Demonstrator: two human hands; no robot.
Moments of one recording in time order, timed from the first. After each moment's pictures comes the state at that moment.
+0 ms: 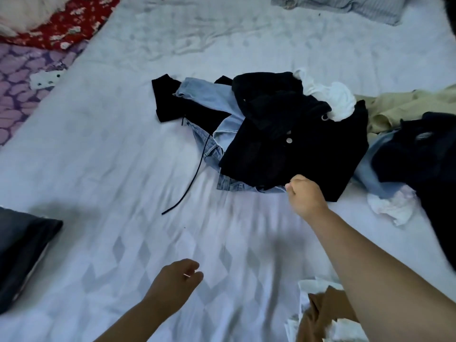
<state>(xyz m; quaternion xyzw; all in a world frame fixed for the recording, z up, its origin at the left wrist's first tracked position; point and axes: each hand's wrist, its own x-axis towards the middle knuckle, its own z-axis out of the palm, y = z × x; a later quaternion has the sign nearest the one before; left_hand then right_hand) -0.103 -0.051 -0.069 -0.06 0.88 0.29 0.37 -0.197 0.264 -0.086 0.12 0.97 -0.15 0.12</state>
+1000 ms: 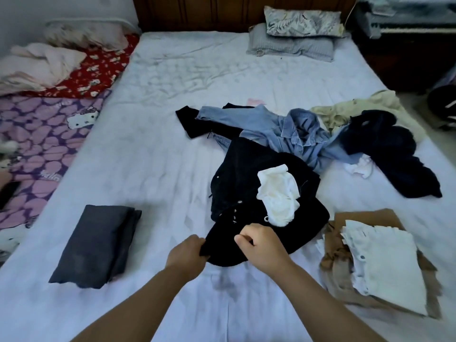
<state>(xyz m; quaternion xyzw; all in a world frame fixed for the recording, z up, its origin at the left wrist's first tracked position) -0.041 -0.245 0.032 0.17 0.94 0.14 0.27 0.027 -0.070 0.061 0.11 0.91 -0.40 0.04</state>
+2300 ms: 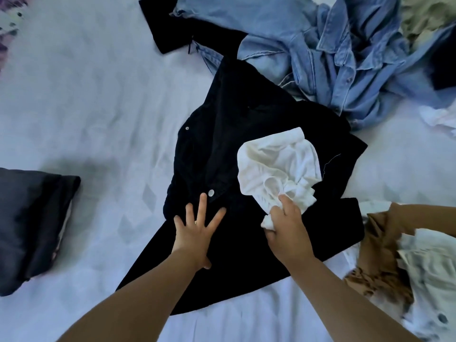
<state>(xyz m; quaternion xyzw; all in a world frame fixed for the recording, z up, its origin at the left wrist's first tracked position) -0.086 -0.134 -0.172 0.27 0.87 -0.23 0.34 -0.020 0.057 -0.172 0.15 0.95 -0.26 0.07</state>
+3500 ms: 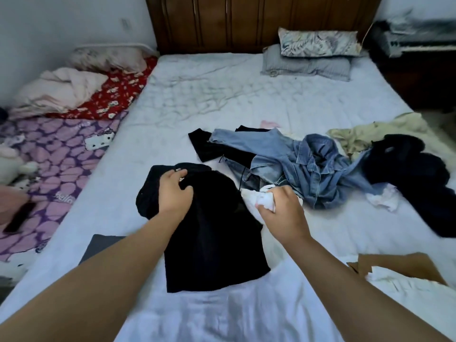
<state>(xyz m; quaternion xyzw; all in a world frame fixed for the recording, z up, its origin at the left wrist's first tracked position) -0.224 -0.211 0.101 0.00 0.90 0.43 0.02 -0.099 -0.007 0.104 0.17 0.92 -0.32 -0.13</state>
